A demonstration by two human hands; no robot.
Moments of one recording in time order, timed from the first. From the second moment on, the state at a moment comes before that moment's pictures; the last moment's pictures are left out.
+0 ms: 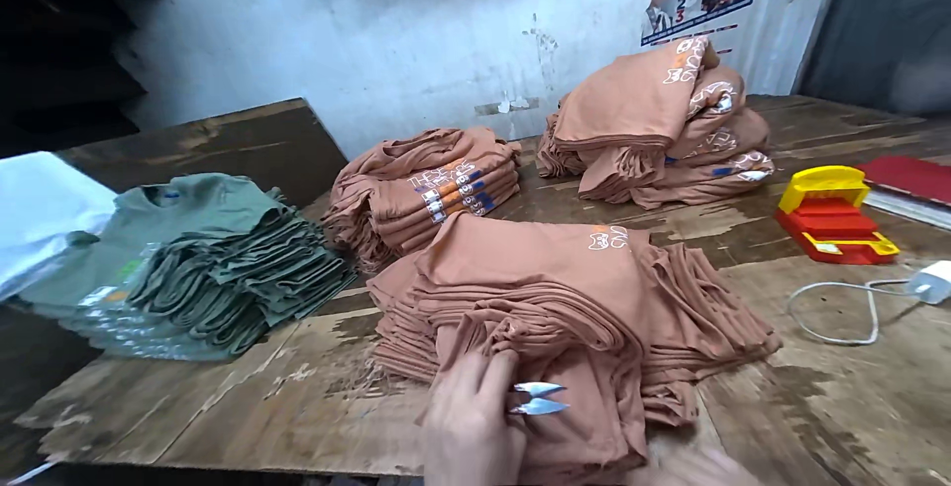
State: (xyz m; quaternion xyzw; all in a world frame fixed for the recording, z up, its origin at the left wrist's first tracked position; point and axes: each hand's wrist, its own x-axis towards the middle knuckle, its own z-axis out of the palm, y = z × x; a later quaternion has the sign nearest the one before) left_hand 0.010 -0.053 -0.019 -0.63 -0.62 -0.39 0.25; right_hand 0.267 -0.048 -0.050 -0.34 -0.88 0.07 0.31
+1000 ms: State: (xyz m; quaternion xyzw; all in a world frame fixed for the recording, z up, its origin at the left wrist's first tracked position) left_hand 0.039 -0.068 -0.062 -0.74 -0.50 -0.42 0.16; right_hand 0.245 -0.050 -0.103 -0.39 -0.74 0.05 0.54
